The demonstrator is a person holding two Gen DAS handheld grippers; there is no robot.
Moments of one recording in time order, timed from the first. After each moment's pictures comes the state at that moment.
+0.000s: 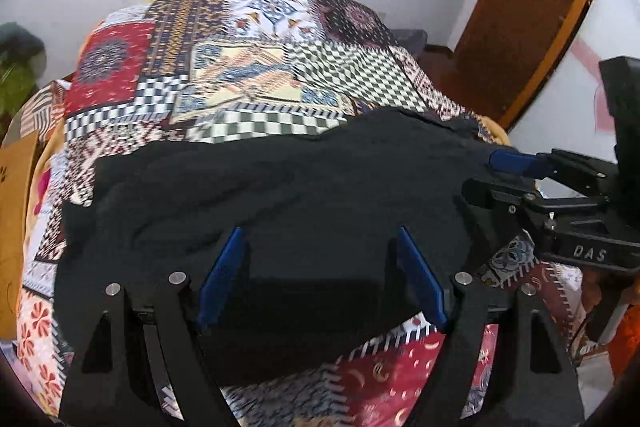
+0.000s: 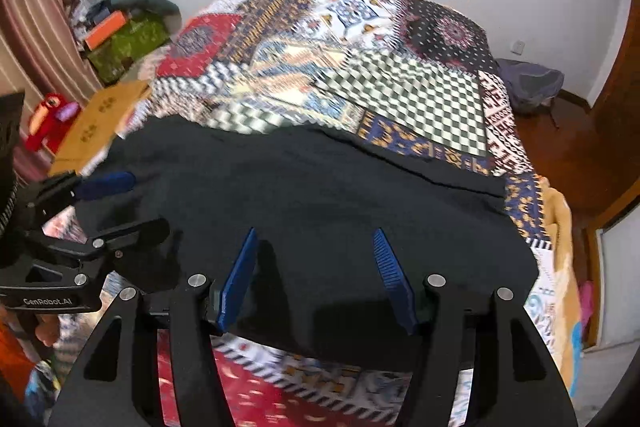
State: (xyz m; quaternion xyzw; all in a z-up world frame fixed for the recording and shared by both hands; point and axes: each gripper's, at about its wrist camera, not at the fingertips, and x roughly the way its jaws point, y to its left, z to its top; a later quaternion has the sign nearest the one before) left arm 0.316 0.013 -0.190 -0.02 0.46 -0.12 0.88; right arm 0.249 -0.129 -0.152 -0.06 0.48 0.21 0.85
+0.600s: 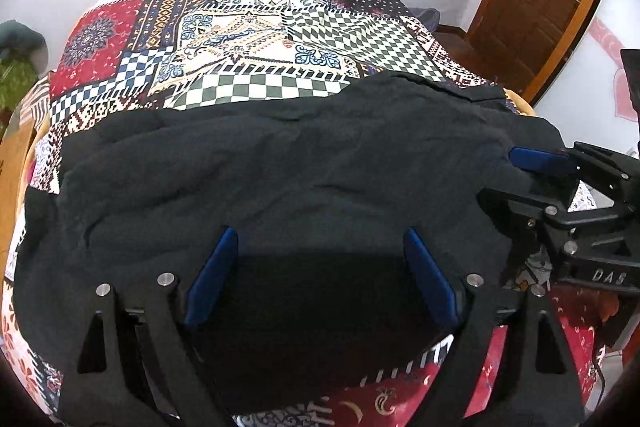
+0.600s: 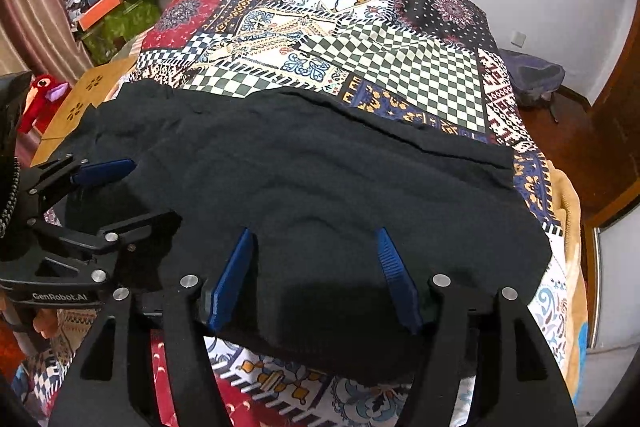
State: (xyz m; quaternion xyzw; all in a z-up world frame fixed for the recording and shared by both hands) left arm 0.328 -0.003 -0.234 0.00 0.48 -0.10 0.87; right arm 0.253 -0.145 -0.184 -0.07 0.49 0.21 0.84
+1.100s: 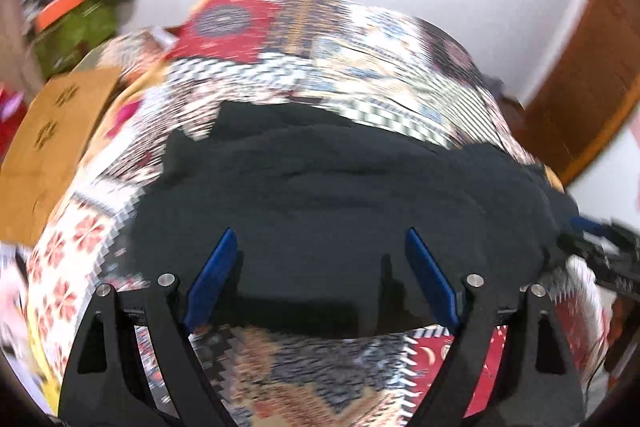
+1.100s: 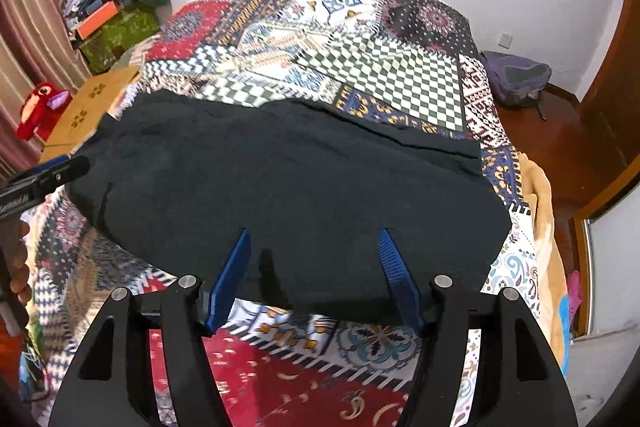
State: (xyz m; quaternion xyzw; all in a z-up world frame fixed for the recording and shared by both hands) left arm 0.264 0.112 -0.191 -0.13 0.43 0.04 0.89; right arm 0.225 -0.150 -0.147 -0.06 0.48 0.20 0.85
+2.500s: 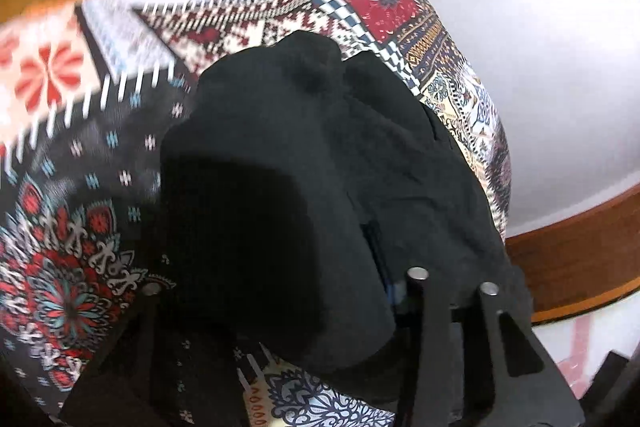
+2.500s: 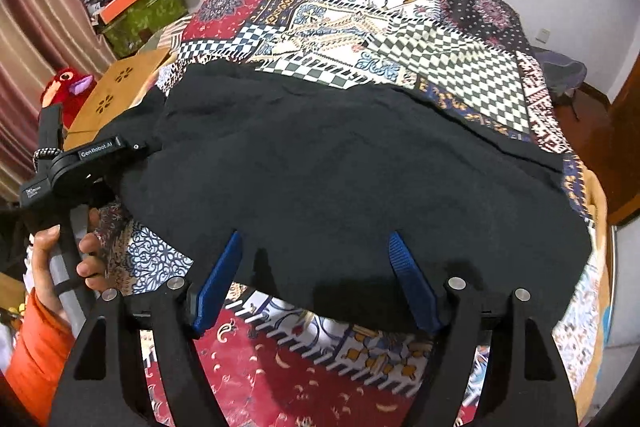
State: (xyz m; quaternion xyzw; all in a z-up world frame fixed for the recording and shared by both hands) left arm 0.294 0.174 -0.271 -0.40 0.40 0.11 0.82; right arm 0.226 -0.087 -0.161 -0.06 0.50 0.24 0.83
